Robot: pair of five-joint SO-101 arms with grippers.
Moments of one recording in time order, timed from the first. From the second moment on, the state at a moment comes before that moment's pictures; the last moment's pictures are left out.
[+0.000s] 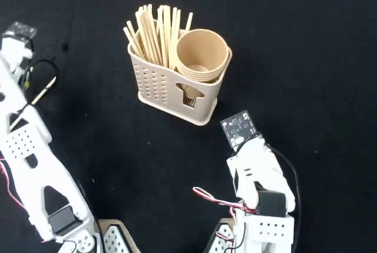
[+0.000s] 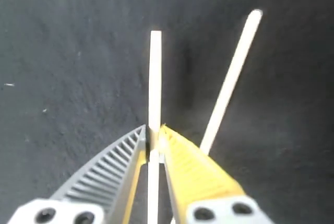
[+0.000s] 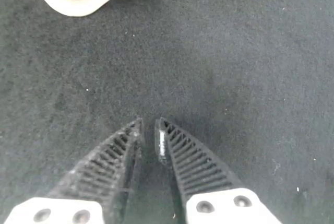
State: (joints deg) left arm -37.5 68.3 -87.3 100.4 -51.7; right arm 4.6 -103.3 96.5 65.1 31.2
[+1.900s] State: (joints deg) left arm -35.1 66.8 -68.4 92.4 -62.9; right arm 4.6 -103.3 96.5 65.1 31.2
